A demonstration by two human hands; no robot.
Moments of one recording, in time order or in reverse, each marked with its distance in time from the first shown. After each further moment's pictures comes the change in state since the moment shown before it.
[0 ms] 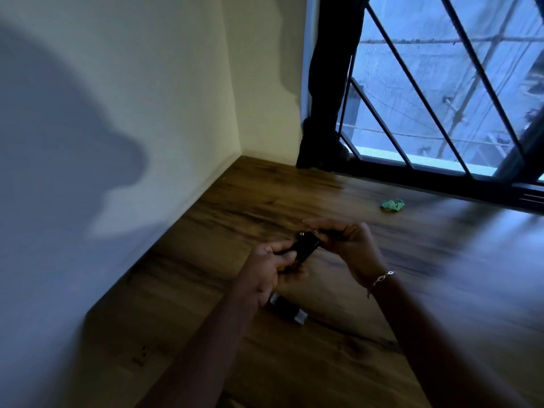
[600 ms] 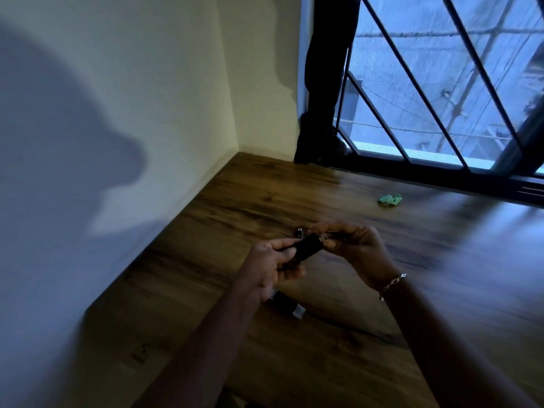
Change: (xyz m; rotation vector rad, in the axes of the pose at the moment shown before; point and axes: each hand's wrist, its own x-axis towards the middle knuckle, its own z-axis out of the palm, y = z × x) left_hand -0.001 -0.002 0.003 0.101 0.029 -0.023; right_hand -0.014 0.016 -0.019 0.136 -0.095 -0.016
